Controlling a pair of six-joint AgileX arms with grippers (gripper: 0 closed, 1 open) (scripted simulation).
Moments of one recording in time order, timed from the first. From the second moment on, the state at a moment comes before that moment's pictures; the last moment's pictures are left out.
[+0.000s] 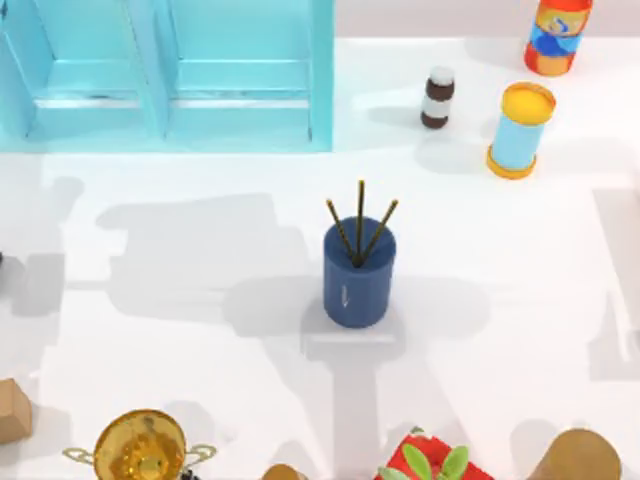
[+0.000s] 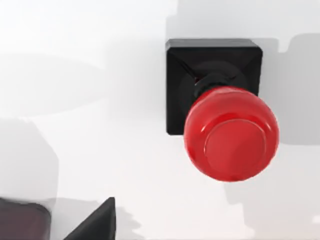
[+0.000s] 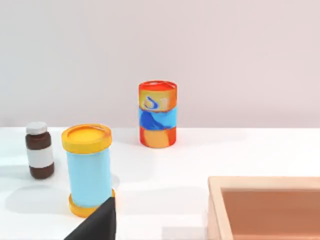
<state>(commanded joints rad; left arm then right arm) 0.20 2.01 1.81 -1.37 0.00 0.23 0.00 0.00 0.00 0.00 0.00 0.00</state>
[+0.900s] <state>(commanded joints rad) 0.20 2.07 1.49 -0.99 0.00 0.23 0.00 0.00 0.00 0.00 0.00 0.00</state>
